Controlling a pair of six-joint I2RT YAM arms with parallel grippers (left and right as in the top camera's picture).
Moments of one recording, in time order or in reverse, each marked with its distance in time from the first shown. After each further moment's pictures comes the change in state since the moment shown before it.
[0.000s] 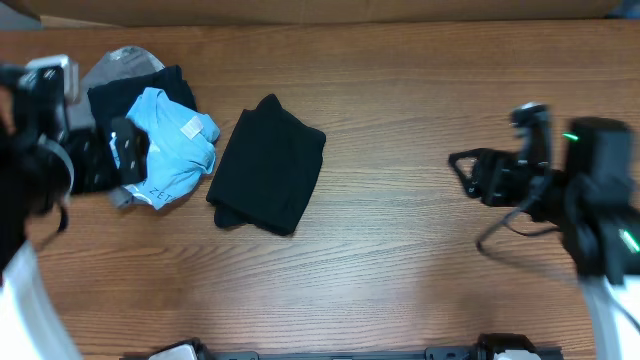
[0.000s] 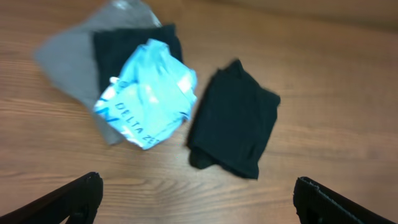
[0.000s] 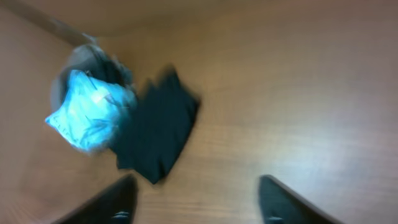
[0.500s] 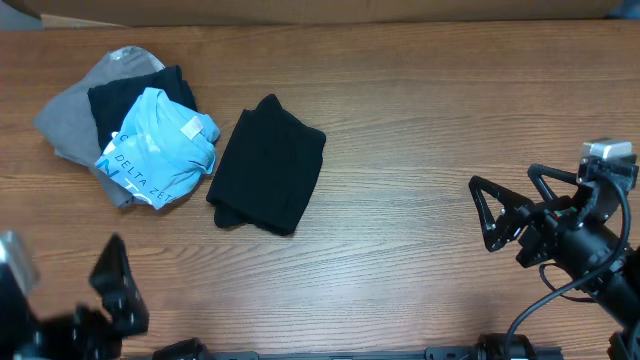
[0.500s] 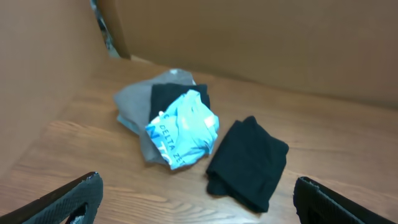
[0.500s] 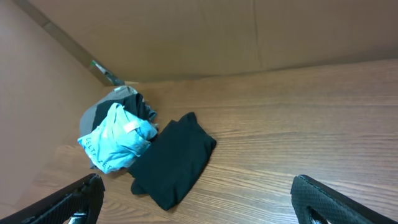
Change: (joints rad) left arm 0.000 -0.417 0.008 -0.002 -0.141 -0.095; right arm 0.000 -0.214 0.113 -0.056 0.018 -0.009
